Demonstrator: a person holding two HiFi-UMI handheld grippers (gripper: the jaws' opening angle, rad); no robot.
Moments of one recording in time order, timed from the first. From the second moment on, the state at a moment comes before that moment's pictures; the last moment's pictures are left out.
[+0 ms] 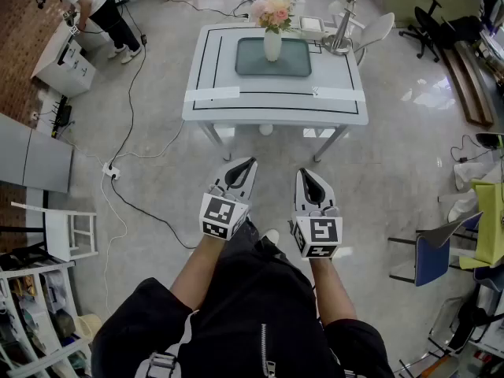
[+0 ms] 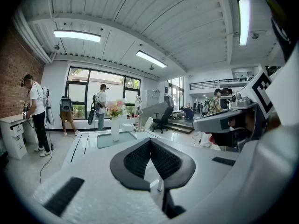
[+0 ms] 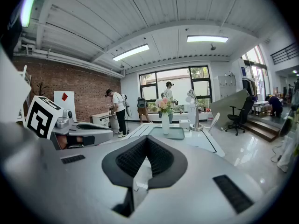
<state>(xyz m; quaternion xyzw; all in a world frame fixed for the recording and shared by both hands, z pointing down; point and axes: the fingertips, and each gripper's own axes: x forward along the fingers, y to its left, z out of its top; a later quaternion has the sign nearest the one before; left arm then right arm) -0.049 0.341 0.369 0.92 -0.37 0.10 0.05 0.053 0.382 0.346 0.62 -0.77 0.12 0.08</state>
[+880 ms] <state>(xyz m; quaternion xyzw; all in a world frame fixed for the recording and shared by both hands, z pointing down) -0.041 0.248 0.374 0.92 -0.39 0.08 0.06 0.056 0.304 0.353 0.60 -0.79 0.12 0.06</state>
